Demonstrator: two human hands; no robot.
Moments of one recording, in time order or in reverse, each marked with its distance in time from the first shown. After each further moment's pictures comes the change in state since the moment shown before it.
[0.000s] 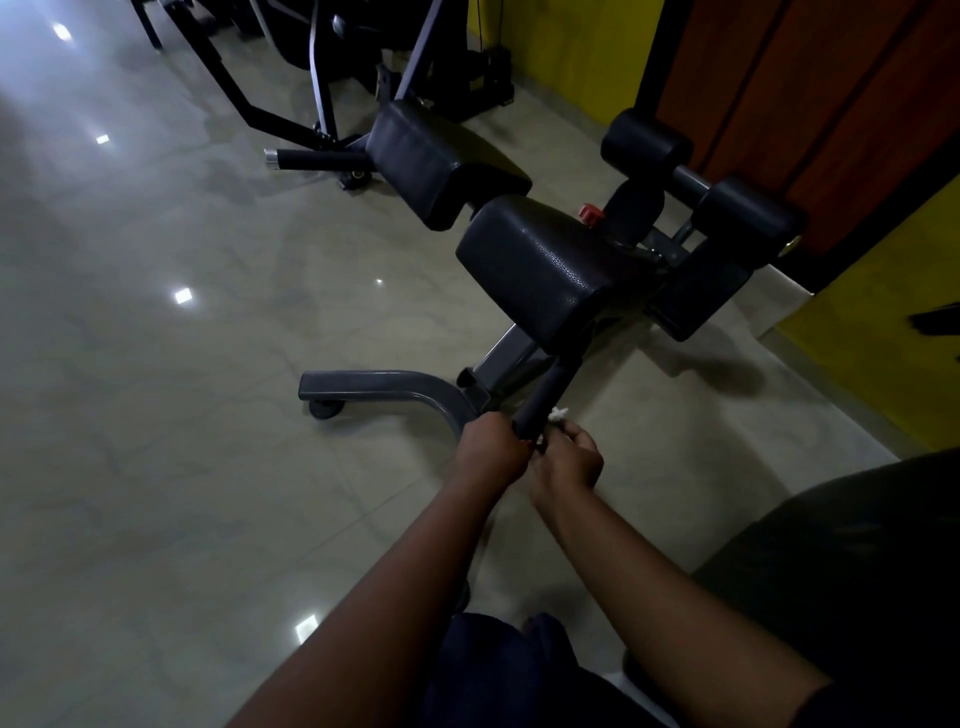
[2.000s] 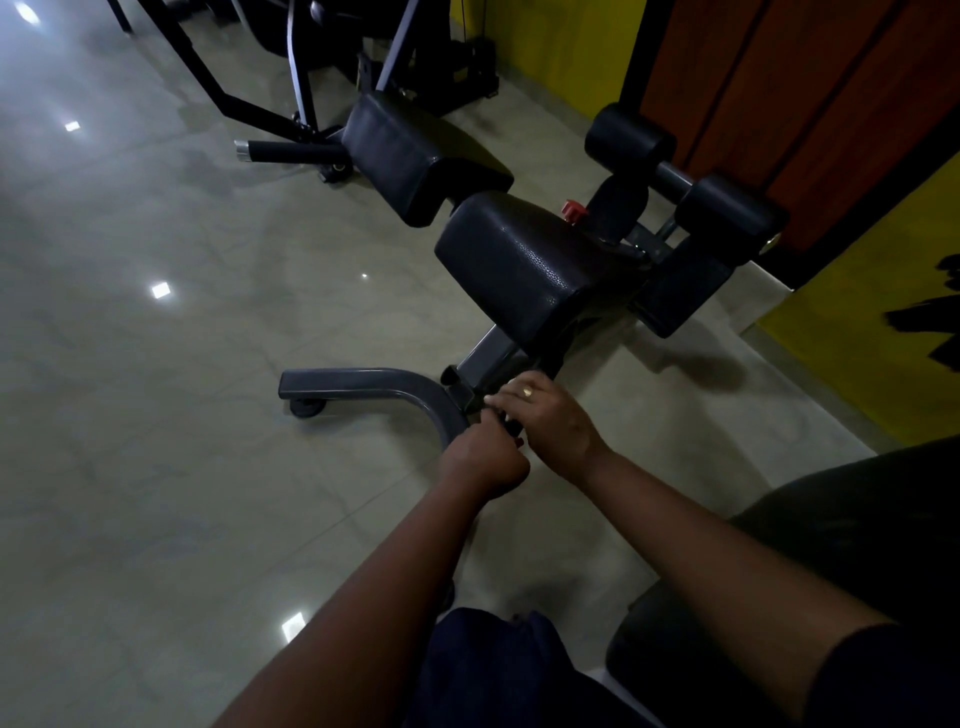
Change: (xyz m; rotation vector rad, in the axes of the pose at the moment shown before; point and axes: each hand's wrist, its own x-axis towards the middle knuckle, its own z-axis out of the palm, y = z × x) left_hand 0.006 0.009 0.014 0.097 -0.038 0.036; right_hand 0.069 -0.045 -0.005 -1.268 -0.863 -1.861
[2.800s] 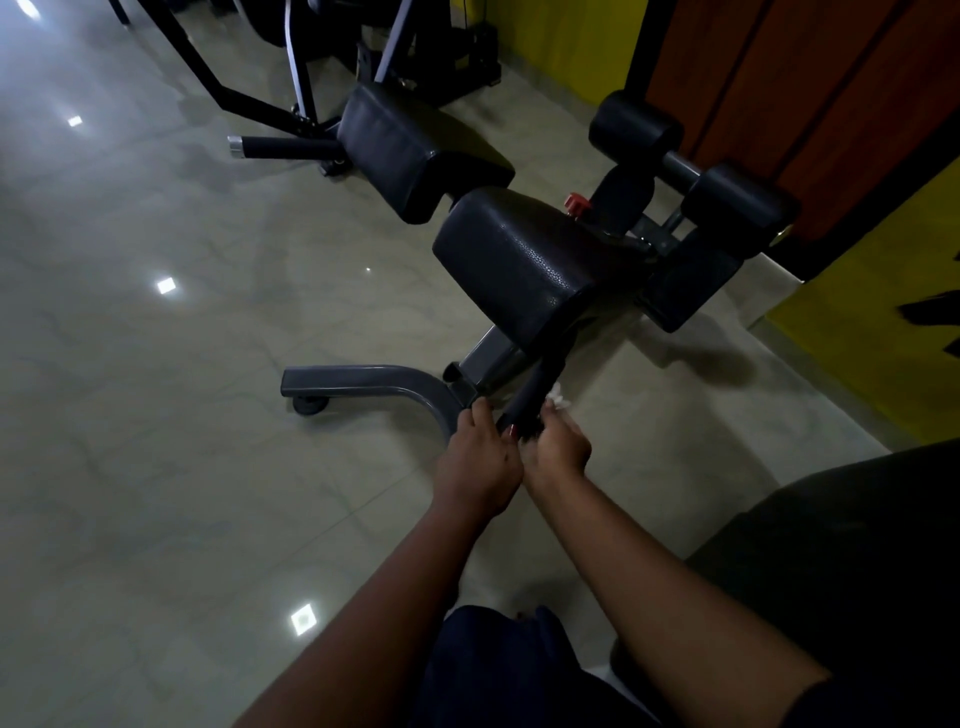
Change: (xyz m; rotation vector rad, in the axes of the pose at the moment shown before) left_hand -0.001 -0.012 0.017 -0.177 0.295 0.116; right_hand 0.020 -0.051 0.014 1.536 0.918 1.822
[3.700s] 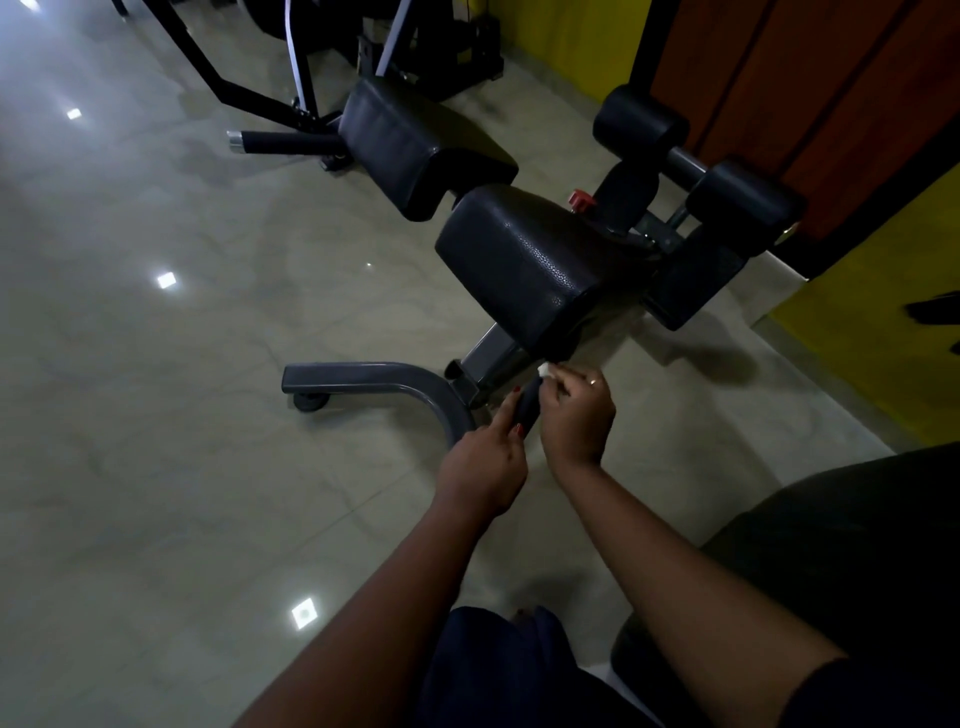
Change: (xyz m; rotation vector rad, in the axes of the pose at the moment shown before) left_hand 0.003 0.009 -0.008 0.108 -0.141 0.028; right_hand 0.030 -0.024 -0.003 -1.085 -0.019 -1.203
